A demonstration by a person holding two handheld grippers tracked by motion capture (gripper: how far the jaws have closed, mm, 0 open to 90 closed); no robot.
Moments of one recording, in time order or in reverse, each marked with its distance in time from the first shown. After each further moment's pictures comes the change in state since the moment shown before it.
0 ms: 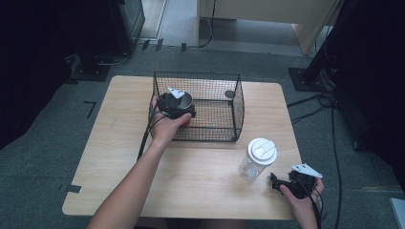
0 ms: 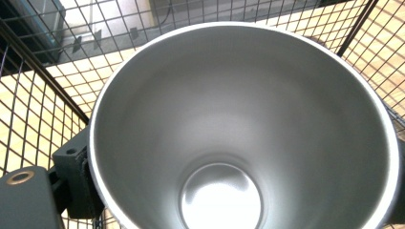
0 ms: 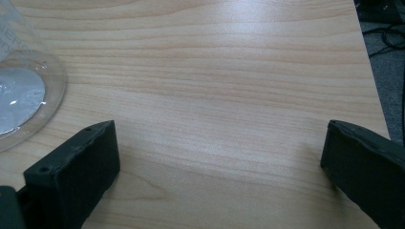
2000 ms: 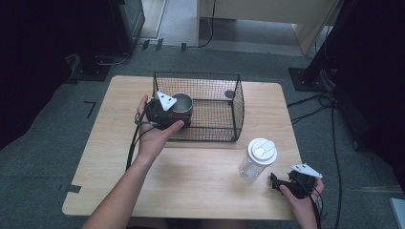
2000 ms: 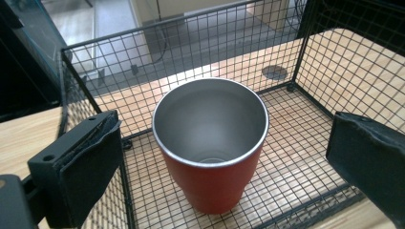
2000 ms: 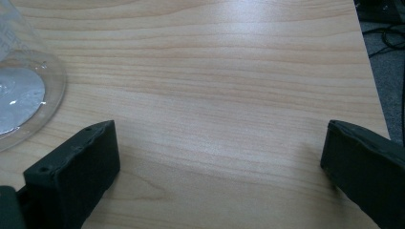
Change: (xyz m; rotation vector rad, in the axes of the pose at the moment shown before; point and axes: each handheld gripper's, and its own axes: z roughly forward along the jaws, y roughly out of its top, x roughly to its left) left arm 0.000 -0.008 -0.096 -0.165 -0.038 0.064; right arm 0.000 0.000 0.000 0.000 0.000 0.000
